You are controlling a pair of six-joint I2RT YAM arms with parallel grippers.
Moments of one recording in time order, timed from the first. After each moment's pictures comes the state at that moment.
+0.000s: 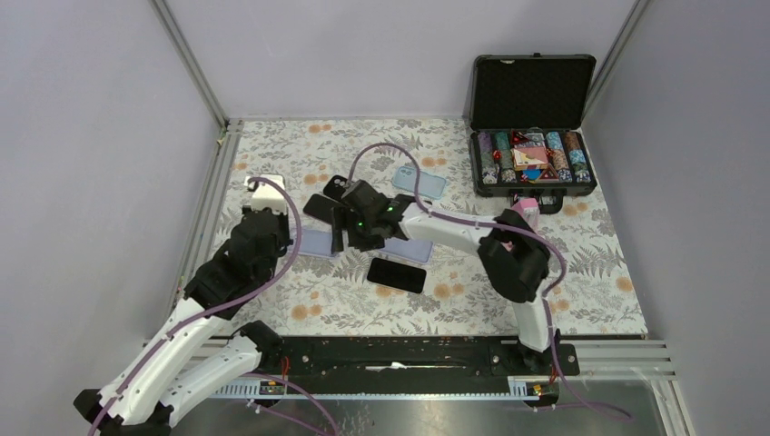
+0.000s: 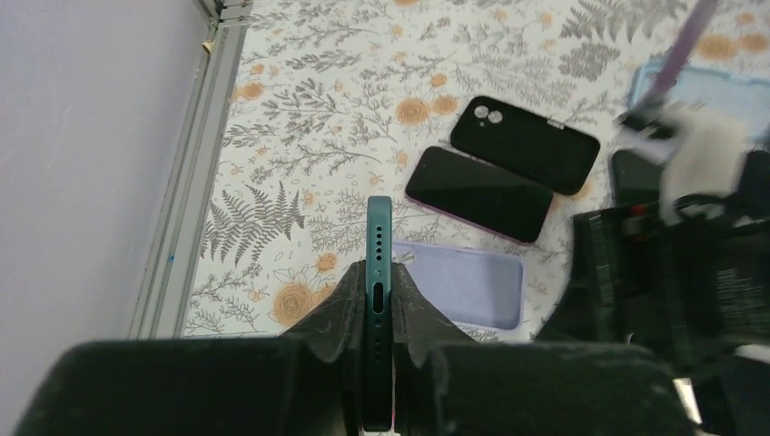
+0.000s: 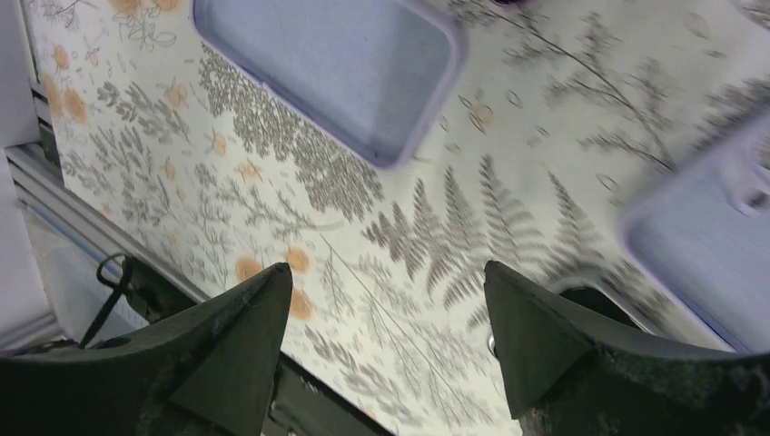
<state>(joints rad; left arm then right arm) -0.63 0.67 0.86 -0.57 -0.66 -0.13 0.96 2.08 1.58 -0.43 -0.10 0.77</state>
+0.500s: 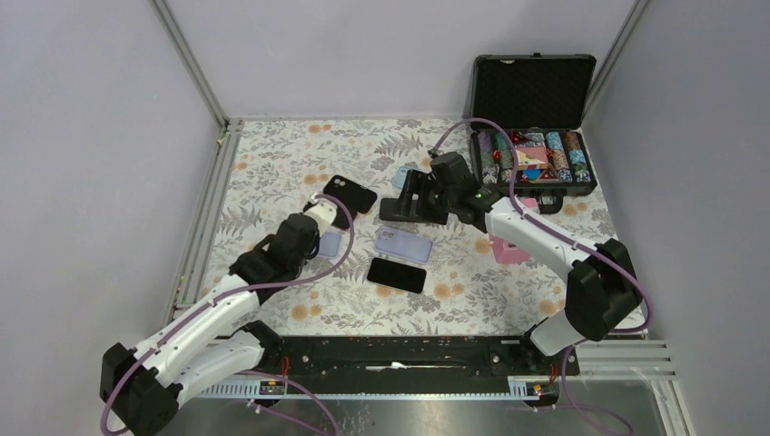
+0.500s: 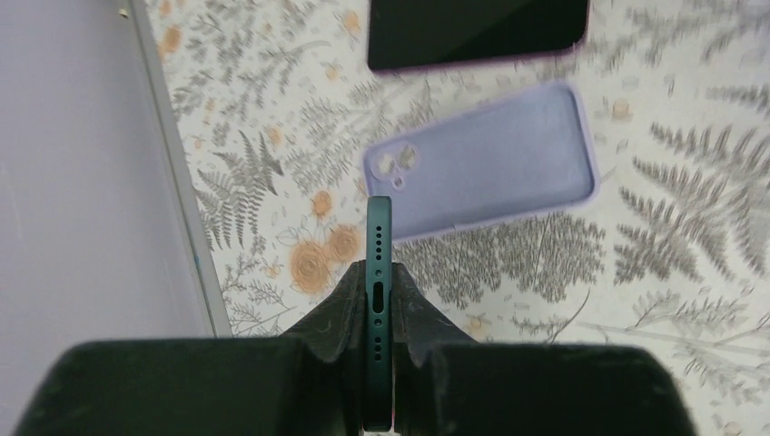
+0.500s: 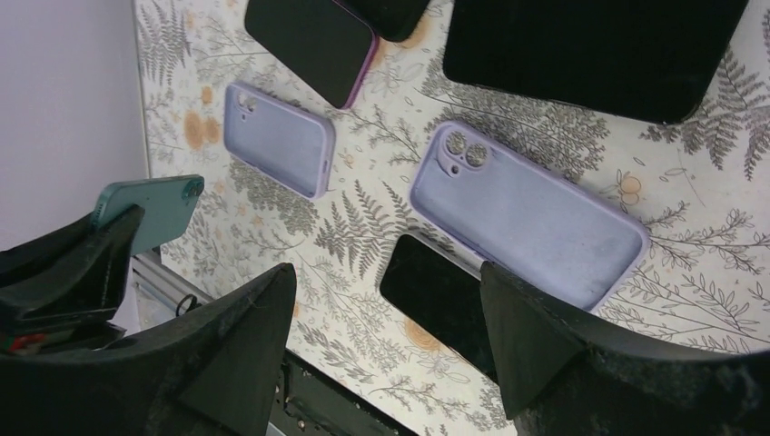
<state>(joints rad) -0.63 0.87 0.69 -0.50 -0.53 0.19 0.64 1.53 1.17 -0.37 -0.15 0.75</state>
